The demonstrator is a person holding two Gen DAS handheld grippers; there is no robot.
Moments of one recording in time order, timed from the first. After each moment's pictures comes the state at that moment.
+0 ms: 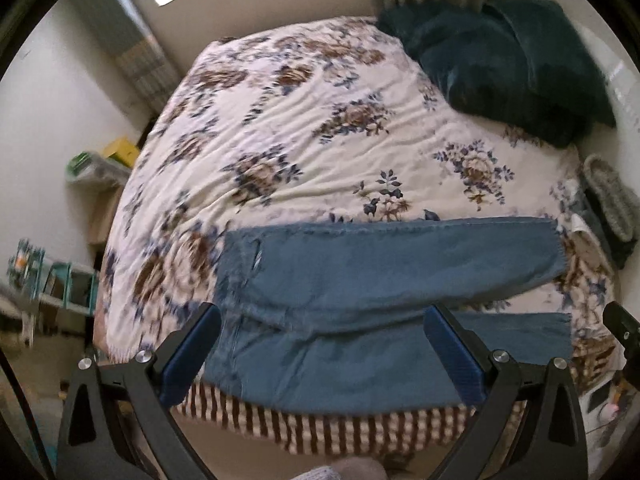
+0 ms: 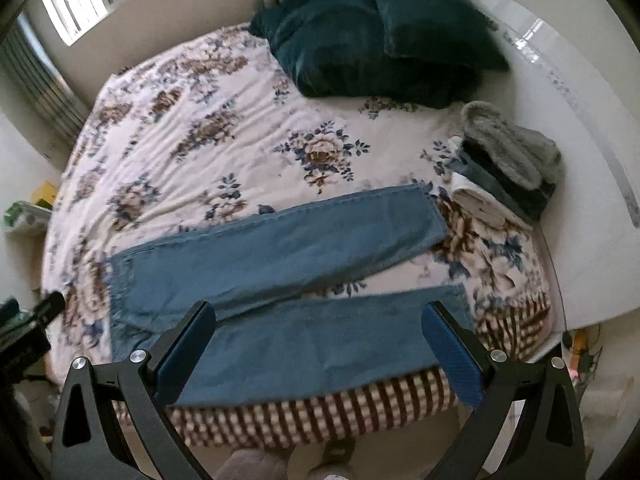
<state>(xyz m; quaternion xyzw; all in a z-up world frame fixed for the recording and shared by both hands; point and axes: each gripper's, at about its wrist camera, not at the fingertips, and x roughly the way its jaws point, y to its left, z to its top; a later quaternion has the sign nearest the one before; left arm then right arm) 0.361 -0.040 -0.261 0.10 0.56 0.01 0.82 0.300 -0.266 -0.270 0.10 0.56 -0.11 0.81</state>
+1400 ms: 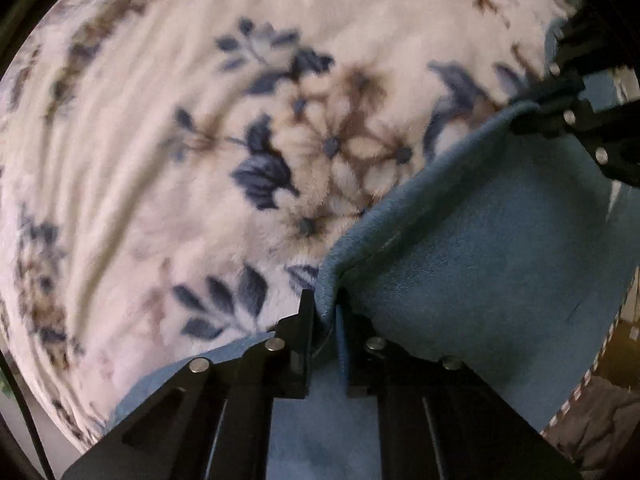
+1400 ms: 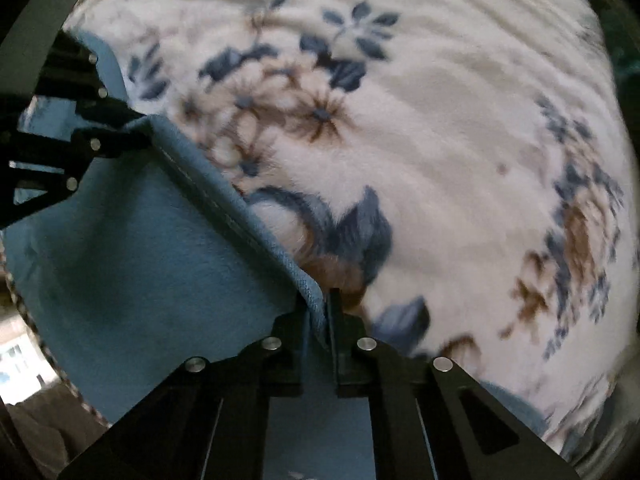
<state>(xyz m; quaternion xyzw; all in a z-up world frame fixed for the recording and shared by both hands) 0.569 -0.085 -0.579 0.28 0.67 -0.27 0.63 0.621 -0.179 -0.686 -0.19 0.71 0.23 0.64</state>
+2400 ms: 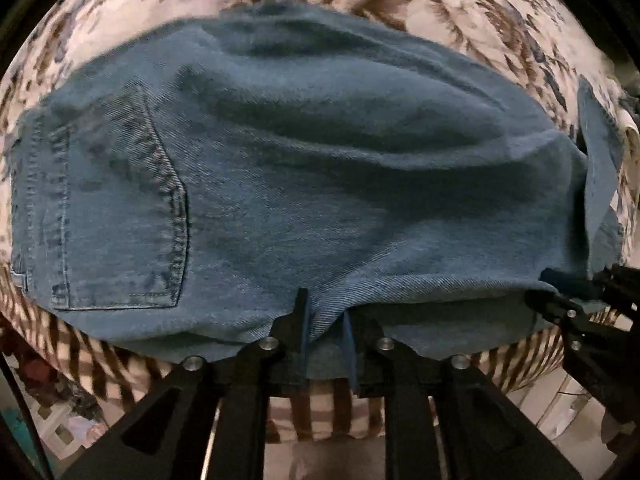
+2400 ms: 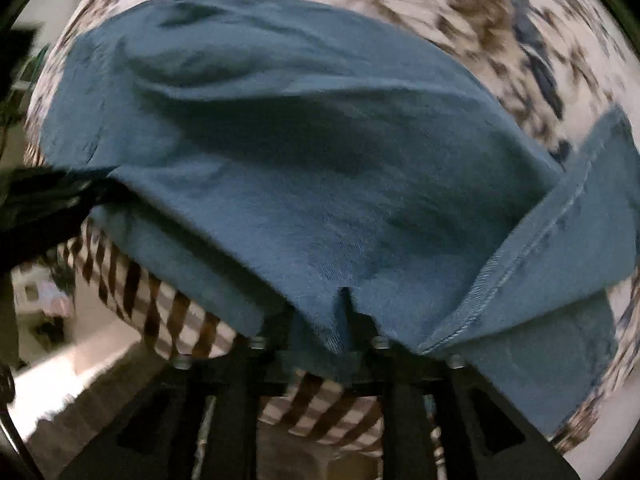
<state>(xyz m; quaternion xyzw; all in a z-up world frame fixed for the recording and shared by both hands) 0.253 -0.018 -0.577 -0.01 0.75 -0.03 0.67 0.290 -0.165 -0.655 -0.07 0.75 0.17 0.63</state>
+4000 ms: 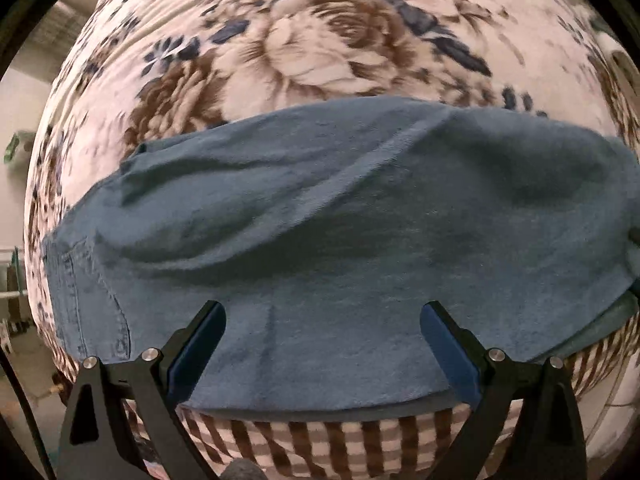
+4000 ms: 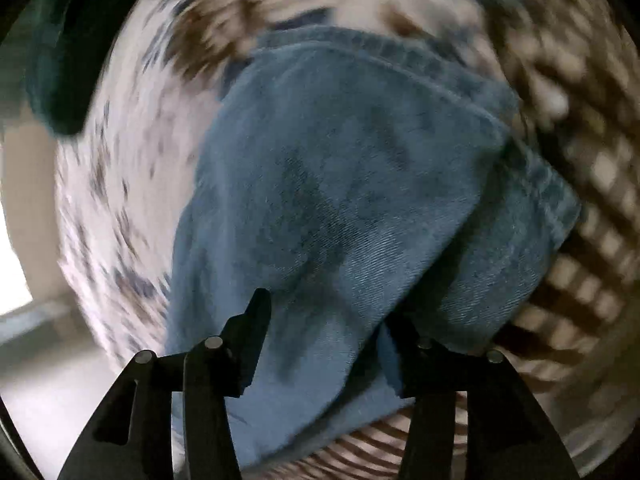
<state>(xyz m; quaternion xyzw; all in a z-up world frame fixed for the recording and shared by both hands) 0.263 -0.188 -0.566 0.15 0.69 -0.03 0.71 0.178 -0.536 -0.691 0.59 0.52 -0.21 0.58</state>
